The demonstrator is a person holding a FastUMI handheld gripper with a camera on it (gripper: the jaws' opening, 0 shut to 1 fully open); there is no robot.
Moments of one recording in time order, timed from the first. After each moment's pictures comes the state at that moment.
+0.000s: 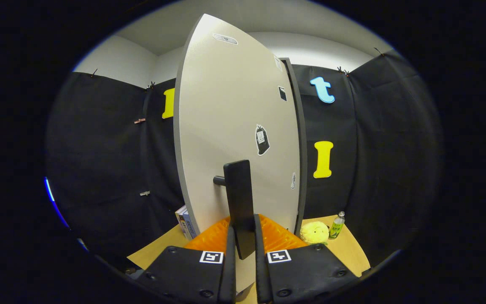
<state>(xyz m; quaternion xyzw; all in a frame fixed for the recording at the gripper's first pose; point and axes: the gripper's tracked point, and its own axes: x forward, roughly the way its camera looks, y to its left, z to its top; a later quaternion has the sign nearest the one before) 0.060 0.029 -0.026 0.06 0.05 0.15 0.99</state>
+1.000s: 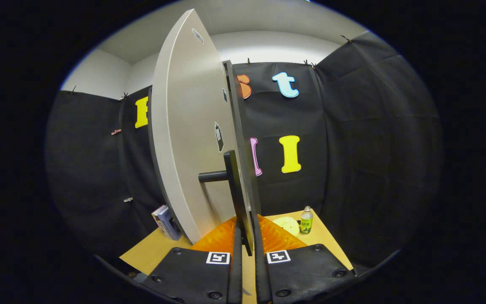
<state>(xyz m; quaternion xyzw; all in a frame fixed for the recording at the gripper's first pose) 0.060 -0.086 -0.037 0.11 0.06 0.10 0.99</state>
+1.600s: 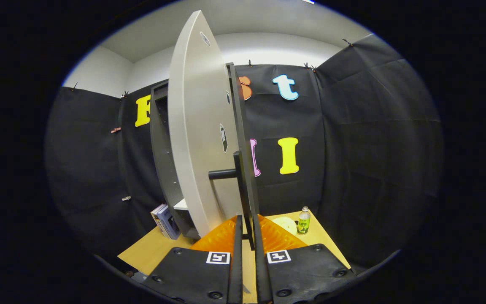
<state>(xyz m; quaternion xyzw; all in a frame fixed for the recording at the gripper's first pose) 0.043 -0.086 -0.038 0.07 0.06 0.06 0.99</state>
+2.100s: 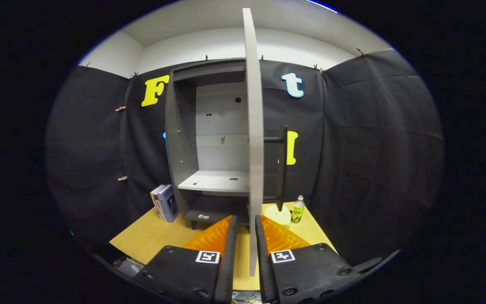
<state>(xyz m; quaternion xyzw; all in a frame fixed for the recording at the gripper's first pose) -0.022 -0.027 -0.075 0.03 0.10 0.07 0.99</state>
